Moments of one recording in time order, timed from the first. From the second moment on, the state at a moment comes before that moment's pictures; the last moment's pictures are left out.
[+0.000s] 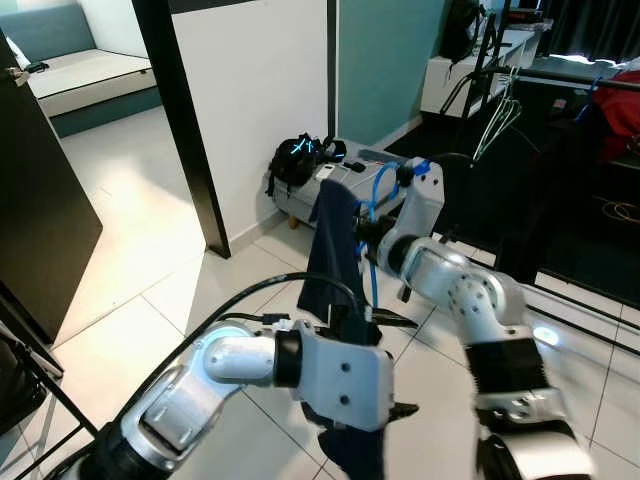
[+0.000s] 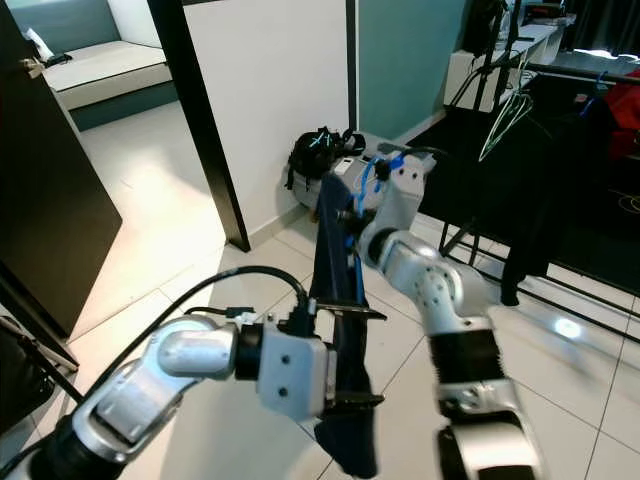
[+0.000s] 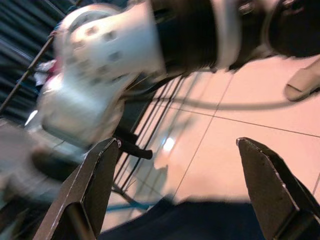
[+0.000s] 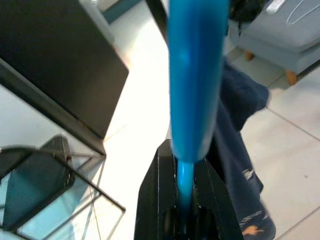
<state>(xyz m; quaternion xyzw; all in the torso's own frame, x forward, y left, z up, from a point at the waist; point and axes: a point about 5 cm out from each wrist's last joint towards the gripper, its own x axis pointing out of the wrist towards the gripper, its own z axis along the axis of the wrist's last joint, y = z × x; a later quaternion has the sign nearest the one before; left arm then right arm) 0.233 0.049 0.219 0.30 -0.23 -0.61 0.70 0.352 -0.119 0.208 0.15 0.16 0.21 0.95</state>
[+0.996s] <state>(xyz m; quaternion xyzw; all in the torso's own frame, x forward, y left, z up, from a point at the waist) 0.256 0.174 0.275 0.16 -0.22 -0.55 0.79 0.249 -0.239 0.308 -0.07 0.03 0.59 0.80</state>
